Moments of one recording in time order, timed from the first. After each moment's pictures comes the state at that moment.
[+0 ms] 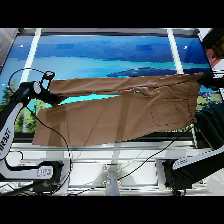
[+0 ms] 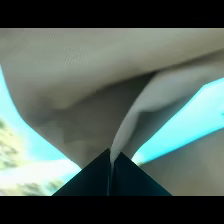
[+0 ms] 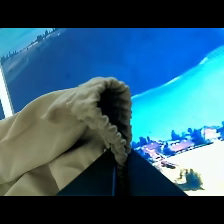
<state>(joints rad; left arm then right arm) 0.09 -1.47 1.04 1.67 -0.79 -1.20 -0.68 -1.83 1.61 -0.89 1.01 1.11</state>
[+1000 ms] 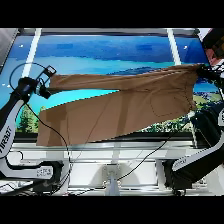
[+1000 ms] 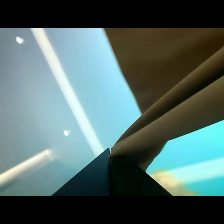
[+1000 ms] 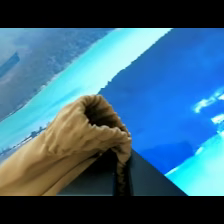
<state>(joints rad) 0.07 -1.49 1.08 2.12 -0.73 -1.19 -0.57 -1.89 1.61 -0.92 0.57 1.26</state>
